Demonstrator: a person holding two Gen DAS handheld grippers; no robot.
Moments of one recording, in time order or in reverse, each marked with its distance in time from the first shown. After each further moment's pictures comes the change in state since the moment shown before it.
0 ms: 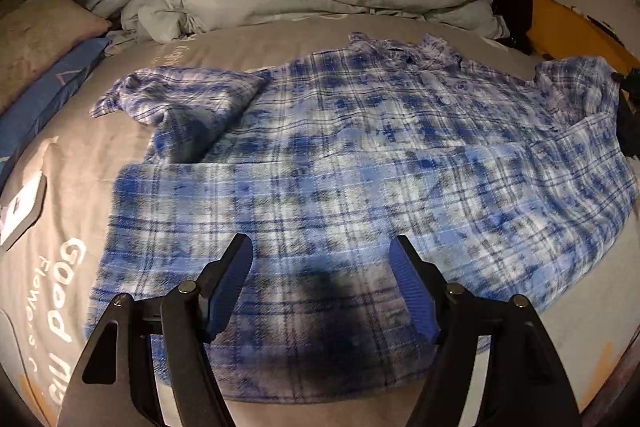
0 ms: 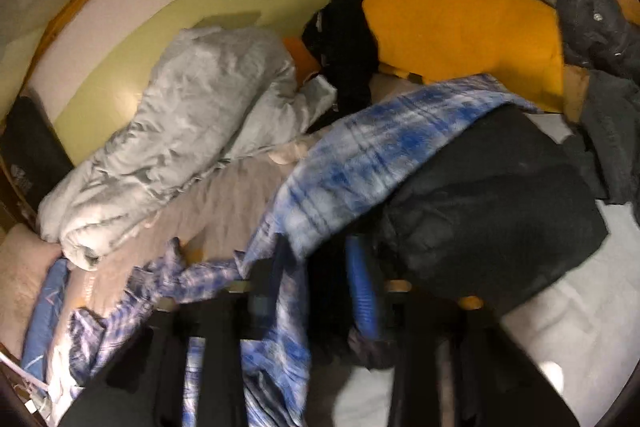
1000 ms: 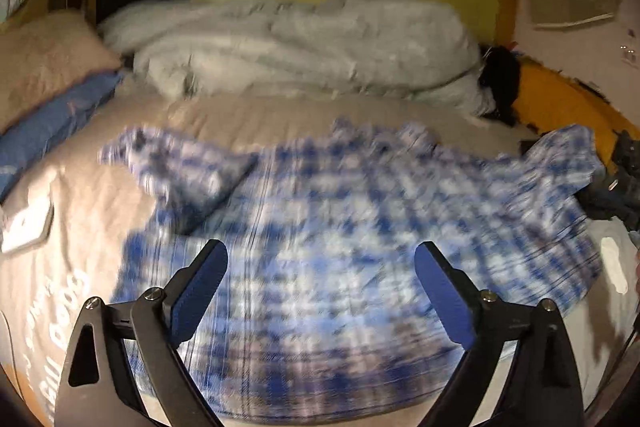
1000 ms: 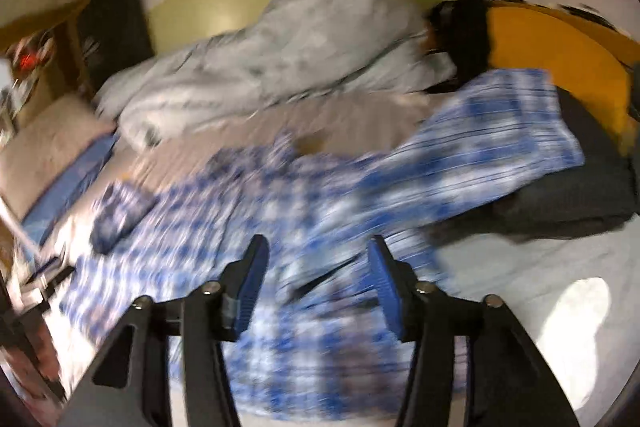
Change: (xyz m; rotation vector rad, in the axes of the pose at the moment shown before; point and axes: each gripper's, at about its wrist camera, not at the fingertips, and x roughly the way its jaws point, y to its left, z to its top) left arm -0.047 -0.016 0.031 -0.094 -0.201 -0.032; right arm -0.058 0.118 -0.115 -0.302 0.088 0.103
